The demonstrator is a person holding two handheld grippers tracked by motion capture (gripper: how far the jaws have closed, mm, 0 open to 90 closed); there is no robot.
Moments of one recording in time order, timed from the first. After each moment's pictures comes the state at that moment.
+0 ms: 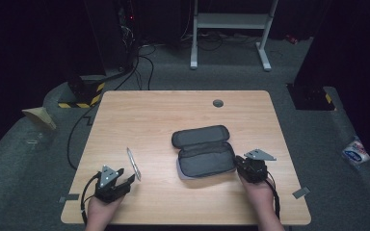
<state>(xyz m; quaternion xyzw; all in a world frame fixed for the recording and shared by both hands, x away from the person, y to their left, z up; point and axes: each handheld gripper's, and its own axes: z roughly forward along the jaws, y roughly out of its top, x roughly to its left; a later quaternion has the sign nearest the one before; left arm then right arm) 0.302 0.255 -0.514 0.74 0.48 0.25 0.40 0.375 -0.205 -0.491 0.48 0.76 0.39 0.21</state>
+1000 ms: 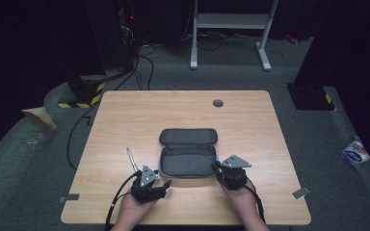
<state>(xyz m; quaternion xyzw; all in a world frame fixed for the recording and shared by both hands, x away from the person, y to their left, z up) 0.312 0.160 -0.517 0.79 0.41 0.21 0.40 0.357 -0.145 -0.496 0.40 0.80 0.40 0.21</state>
